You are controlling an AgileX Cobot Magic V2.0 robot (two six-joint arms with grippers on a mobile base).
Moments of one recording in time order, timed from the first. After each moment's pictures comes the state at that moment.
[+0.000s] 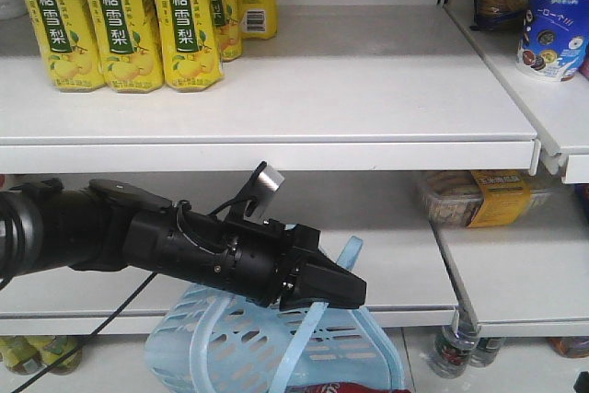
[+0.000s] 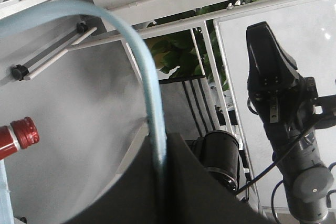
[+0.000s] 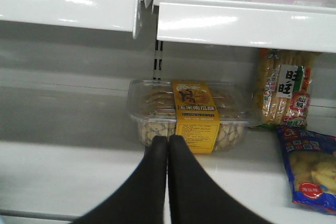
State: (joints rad) left arm -0.51 1.78 -1.00 -1.63 1.06 0.85; right arm 0.00 0.28 -0.12 0.37 0.09 -0.46
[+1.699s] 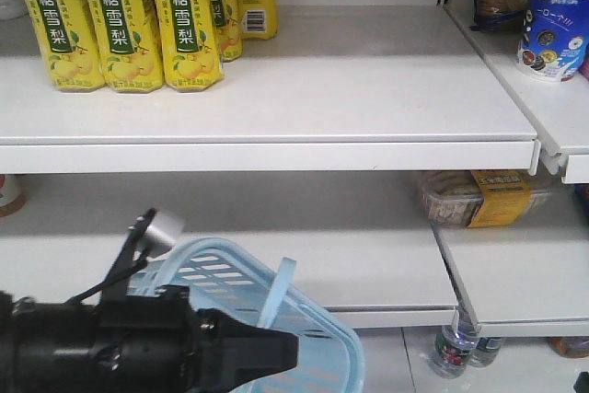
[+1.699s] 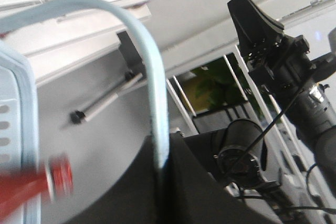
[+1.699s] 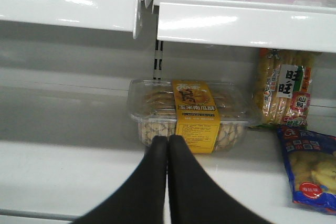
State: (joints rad) left arm -0.63 1.19 -0.59 -1.66 0.68 0.90; right arm 0.00 0.28 -0.12 0.37 0.09 -0.46
